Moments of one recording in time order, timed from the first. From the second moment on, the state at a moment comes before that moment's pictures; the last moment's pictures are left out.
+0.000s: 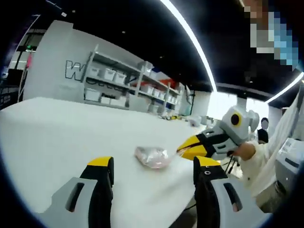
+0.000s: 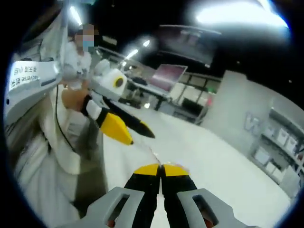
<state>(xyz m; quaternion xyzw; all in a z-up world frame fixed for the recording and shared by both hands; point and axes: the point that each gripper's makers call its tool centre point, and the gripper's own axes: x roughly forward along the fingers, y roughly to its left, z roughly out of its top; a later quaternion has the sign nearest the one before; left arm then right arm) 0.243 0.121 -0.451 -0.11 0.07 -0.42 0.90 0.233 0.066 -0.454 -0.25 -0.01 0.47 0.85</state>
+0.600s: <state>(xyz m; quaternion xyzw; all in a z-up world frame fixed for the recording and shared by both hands) 0.214 0.109 -0.455 -0.19 0.11 -0.45 0.87 0.221 0.067 -0.462 -0.21 0.00 0.47 0.86</state>
